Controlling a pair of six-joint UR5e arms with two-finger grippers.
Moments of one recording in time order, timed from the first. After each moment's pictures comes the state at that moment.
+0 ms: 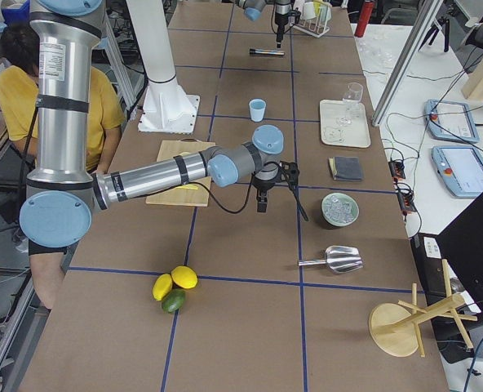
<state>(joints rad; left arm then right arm) -1.12 -1.71 -1.62 -1.95 -2.25 -0.53 1.23 -1.65 1.82 -1.39 2.33 0.44</state>
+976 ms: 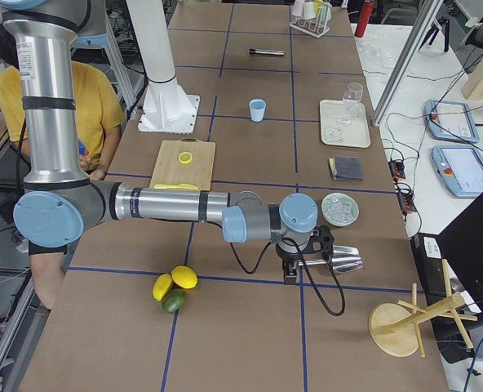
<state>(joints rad) -1.49 -1.68 -1.63 -1.54 -2.29 -0.02 1.54 -1.55 1.53 -1.45 2.39 0.05</state>
